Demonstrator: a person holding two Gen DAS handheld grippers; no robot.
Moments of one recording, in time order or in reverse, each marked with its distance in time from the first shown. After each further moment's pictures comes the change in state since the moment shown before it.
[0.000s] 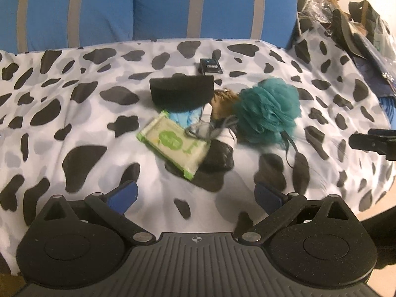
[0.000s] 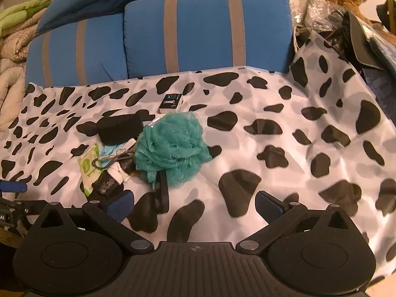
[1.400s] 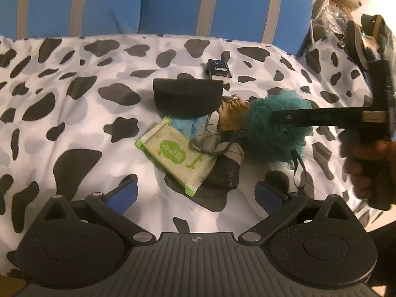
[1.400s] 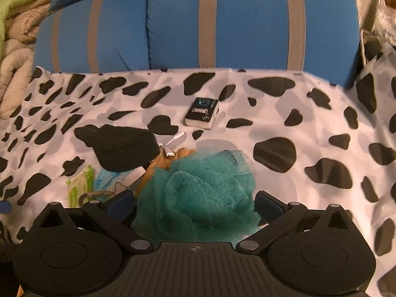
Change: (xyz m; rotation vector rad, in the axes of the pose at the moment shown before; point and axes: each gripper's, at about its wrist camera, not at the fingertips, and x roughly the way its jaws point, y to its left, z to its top) left arm 0.023 0.016 0.018 -0.083 0.035 -0.031; right arm 0.146 0.038 0.070 -0.093 0.072 0.096
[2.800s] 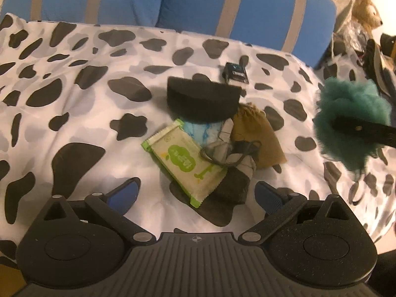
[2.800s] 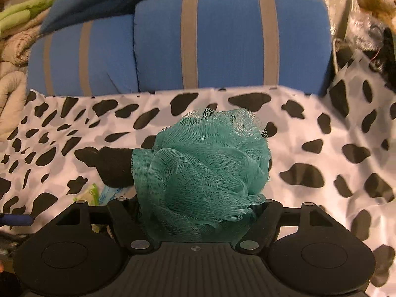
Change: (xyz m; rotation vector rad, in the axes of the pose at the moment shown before) left arm 0.019 0.007 0.010 -0.101 0.006 0.029; right arm -0.077 -0.004 -0.002 0.051 -0.110 -0.045
